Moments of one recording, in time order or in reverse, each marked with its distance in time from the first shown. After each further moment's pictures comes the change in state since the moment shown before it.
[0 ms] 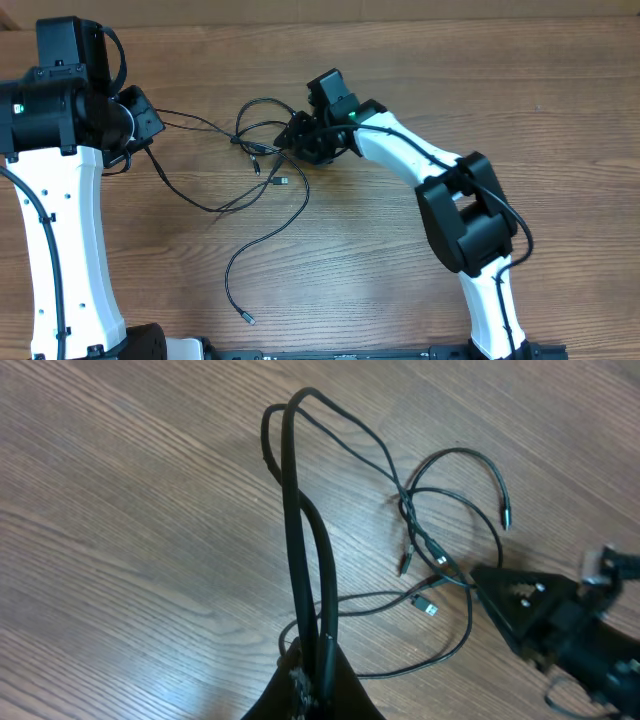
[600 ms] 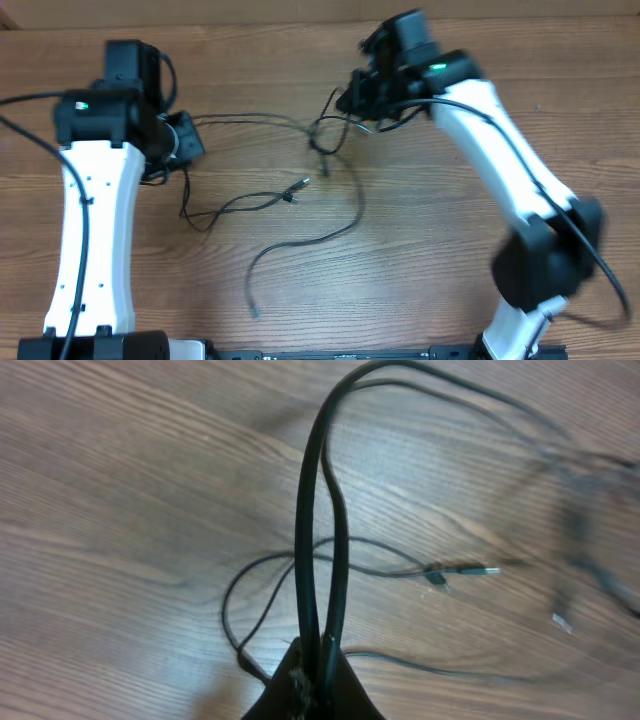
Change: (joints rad) left arm -0.107 -0.011 -0.263 0.094 0.041 0.054; right arm -0.212 -0.352 0.127 -0.469 0.010 -0.489
